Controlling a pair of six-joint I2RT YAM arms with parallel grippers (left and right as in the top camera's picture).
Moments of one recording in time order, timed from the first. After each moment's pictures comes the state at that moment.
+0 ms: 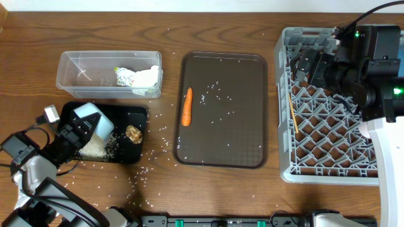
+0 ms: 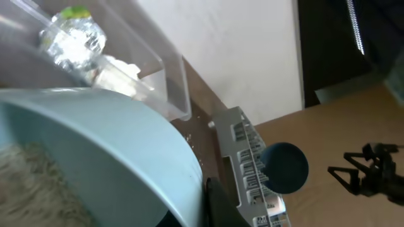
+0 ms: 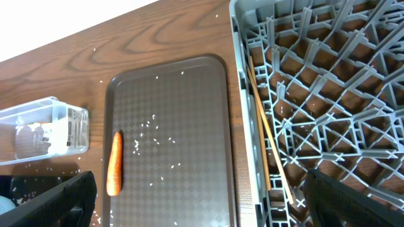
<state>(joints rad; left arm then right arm) 0.88 1.48 0.69 -0.42 1.46 0.11 0.05 1.39 1.60 -1.07 -0.18 0.36</state>
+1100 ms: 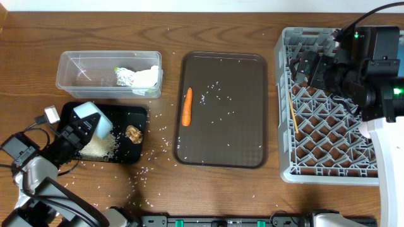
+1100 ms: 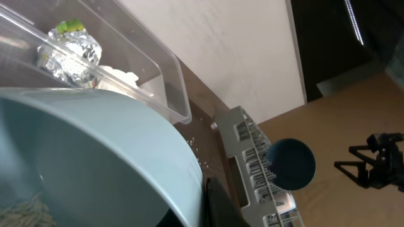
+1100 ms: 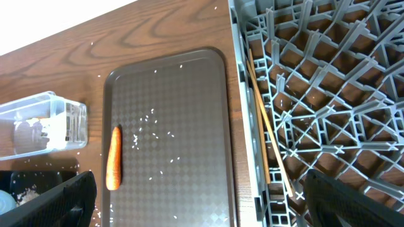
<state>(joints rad) 0.88 1.48 0.68 -0.37 1.47 0.15 0.05 1.39 1.60 -1.09 -0.18 0.36</state>
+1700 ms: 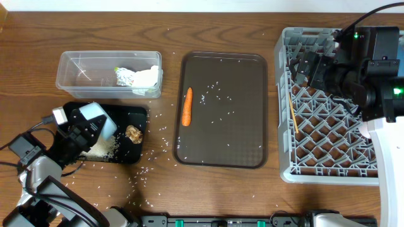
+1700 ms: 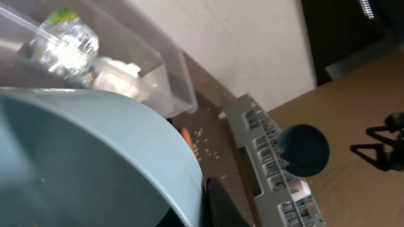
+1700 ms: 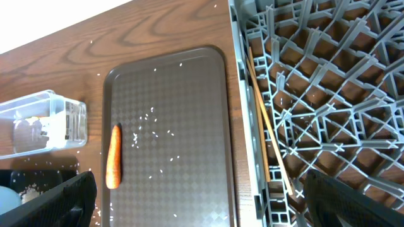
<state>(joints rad) 0.85 1.49 0.65 -0.38 1.44 0.25 0.05 1.39 1.60 -1.10 -0.18 0.36</state>
